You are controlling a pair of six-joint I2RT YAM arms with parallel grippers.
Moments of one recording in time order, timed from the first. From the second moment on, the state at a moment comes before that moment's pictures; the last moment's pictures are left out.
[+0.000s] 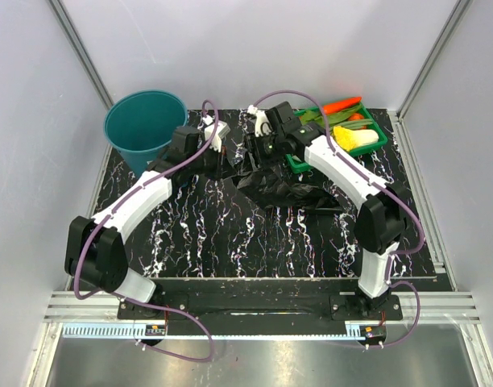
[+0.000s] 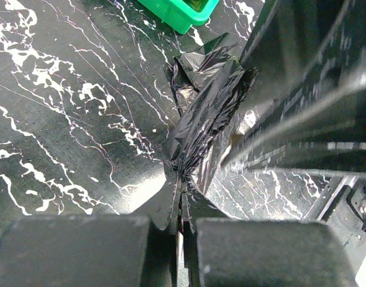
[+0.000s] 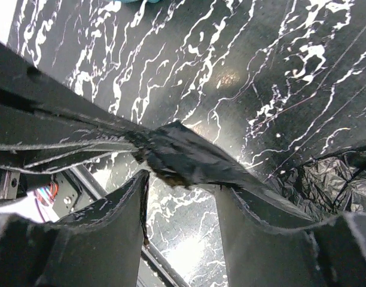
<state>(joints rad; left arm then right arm) -0.39 1.48 1.15 -0.26 0.51 -0.13 0.60 1.90 1.79 -0.72 -0.40 0.23</state>
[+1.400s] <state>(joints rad) -0.44 1.49 1.14 -0.25 0.48 -0.13 0.53 1.93 1.76 -0.59 -0.62 0.40</state>
